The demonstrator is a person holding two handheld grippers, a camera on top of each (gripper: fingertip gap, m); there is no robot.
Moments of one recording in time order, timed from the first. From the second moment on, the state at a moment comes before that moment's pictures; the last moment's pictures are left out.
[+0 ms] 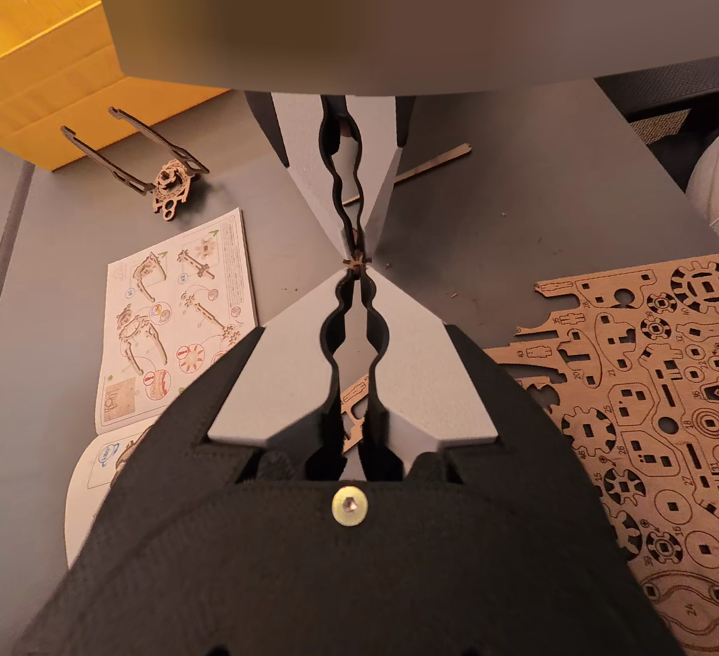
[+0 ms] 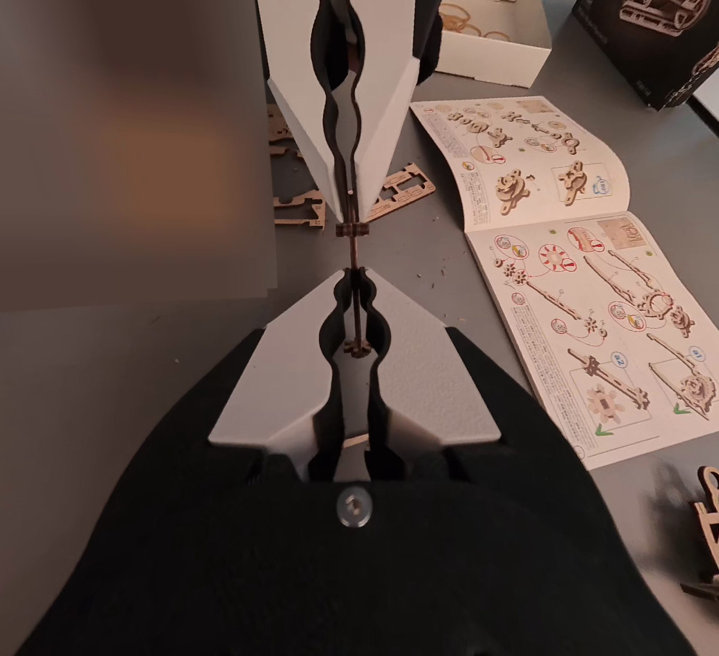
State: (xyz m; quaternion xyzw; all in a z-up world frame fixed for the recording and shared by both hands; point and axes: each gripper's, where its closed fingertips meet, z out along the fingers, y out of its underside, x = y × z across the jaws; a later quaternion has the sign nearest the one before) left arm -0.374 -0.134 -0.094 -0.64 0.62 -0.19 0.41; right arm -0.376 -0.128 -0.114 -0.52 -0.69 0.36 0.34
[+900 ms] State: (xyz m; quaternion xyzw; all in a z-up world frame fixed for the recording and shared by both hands) left arm -0.371 -0.126 -0.088 -0.65 0.51 -0.35 0.44; right arm -0.372 -0.123 -0.100 -0.53 -0.66 0.43 0.33
